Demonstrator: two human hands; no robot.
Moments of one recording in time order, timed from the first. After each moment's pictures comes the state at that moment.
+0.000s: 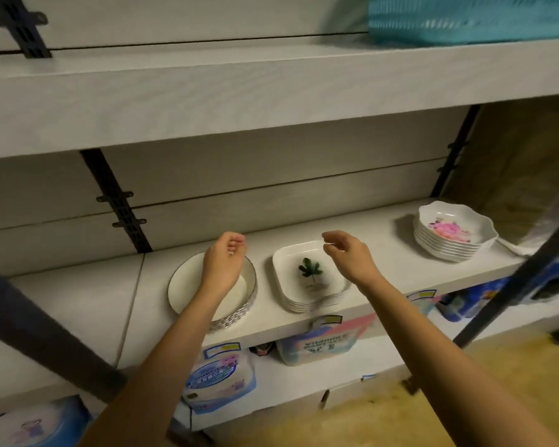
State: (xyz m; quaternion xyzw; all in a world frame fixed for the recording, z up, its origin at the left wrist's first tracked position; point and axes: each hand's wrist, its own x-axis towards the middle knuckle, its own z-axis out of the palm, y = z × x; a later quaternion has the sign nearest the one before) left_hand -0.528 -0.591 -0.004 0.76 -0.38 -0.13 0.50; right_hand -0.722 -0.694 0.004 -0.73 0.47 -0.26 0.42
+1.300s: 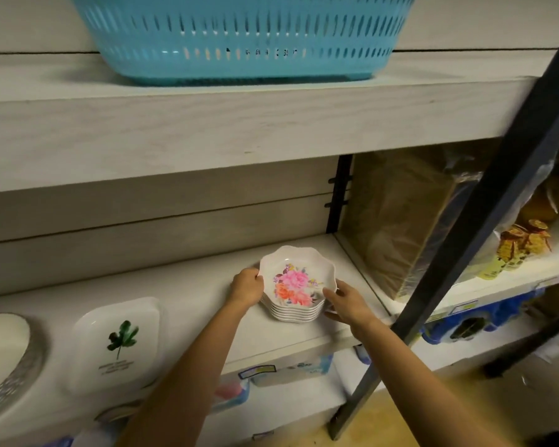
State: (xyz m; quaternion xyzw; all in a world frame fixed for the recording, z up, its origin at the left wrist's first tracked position) left_hand -0.786 -0.899 -0.057 0.83 -0.38 -0.27 0.30; right_hand -0.979 -0.949 -0.054 -0.55 0.54 -0.20 0.61
